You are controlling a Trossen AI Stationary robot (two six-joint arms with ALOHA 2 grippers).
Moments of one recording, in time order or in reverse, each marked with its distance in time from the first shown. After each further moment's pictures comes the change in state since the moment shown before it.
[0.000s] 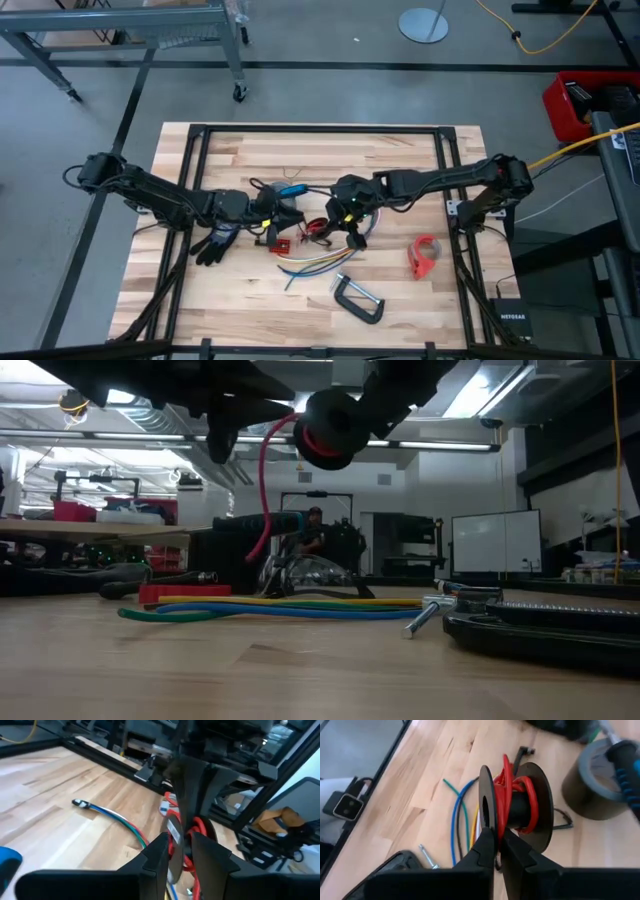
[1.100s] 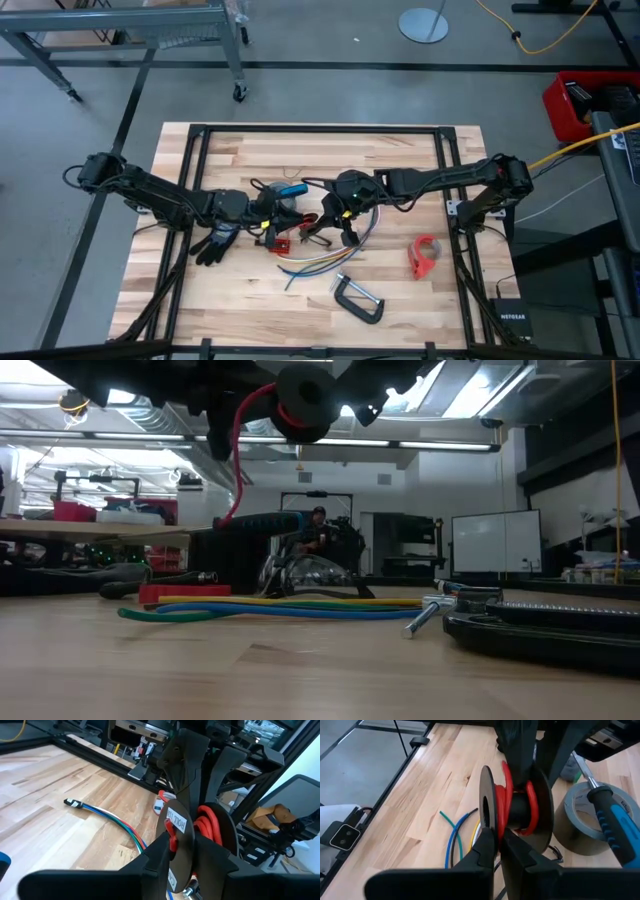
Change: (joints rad) left arm -0.001 -0.001 0.000 0.004 0.031 0.008; right arm 0.000 -0.001 0.000 0.150 -0.003 0.003
